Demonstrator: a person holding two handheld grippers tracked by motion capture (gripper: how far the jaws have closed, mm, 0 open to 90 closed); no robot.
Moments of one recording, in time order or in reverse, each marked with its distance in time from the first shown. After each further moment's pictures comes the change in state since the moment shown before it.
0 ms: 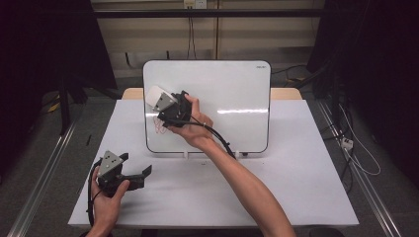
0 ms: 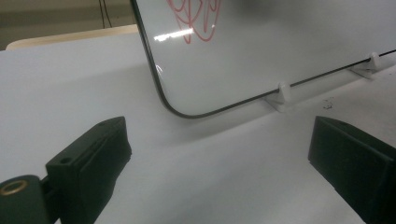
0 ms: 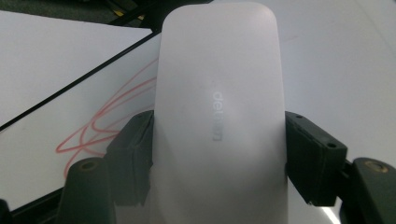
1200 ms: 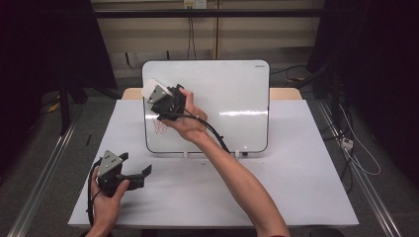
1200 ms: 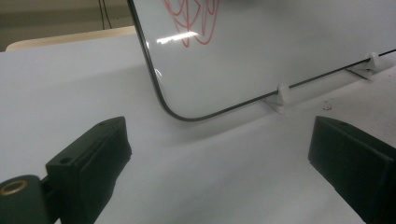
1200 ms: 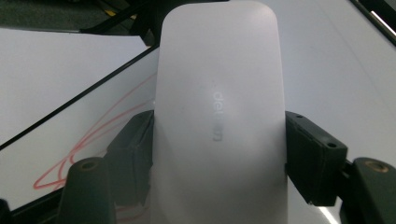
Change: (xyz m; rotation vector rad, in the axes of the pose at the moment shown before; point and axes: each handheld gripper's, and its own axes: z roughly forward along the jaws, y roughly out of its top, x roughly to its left) left arm 0.001 0.000 0.000 -0.002 0.000 0.001; right arm 0.000 0.018 0.011 0.021 -0.017 0.003
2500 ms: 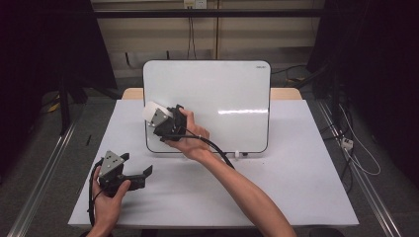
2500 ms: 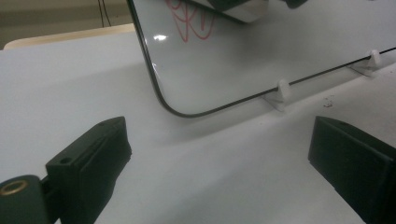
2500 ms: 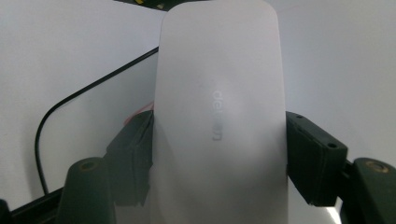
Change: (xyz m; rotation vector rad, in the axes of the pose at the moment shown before) left arm -0.001 -0.001 0.002 0.010 0.004 0.003; right arm 0.038 -0.029 -0.011 0.010 0.072 -0.051
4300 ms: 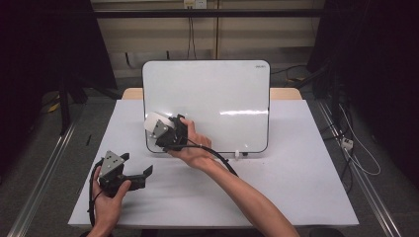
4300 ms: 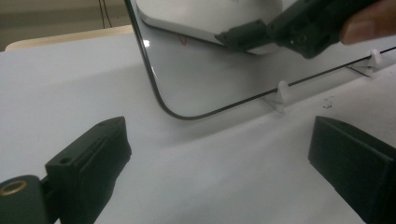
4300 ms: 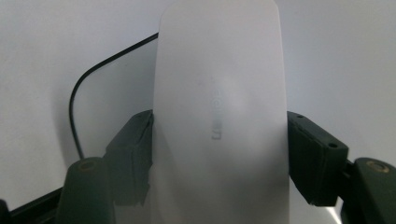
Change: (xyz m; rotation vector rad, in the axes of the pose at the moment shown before) left arm -0.003 0.000 0.000 -0.003 0.001 0.001; right arm 0.026 -0.018 -0.004 0.040 0.031 -0.048
